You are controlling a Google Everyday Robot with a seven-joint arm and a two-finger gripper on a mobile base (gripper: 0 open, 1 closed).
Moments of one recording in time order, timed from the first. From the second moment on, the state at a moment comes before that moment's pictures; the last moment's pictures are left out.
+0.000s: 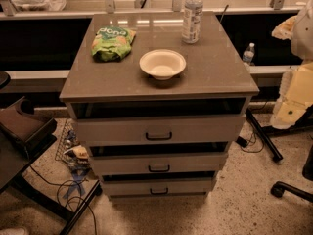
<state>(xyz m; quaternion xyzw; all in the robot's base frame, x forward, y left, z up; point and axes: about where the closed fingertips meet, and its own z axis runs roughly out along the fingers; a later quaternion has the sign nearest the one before) 0.438 -0.214 0.986 -0.60 0.78 -0.05 0.17</state>
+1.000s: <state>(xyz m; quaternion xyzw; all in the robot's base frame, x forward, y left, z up) 0.466 -0.225 0.949 -0.61 0.77 -0.07 0.20</state>
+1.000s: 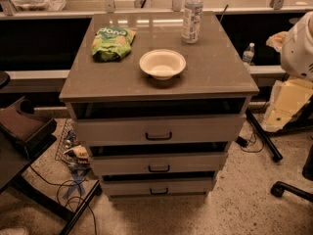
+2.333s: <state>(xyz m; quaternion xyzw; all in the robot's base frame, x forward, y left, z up) 0.504 -0.259 0.841 -0.64 0.72 -0.14 0.25</state>
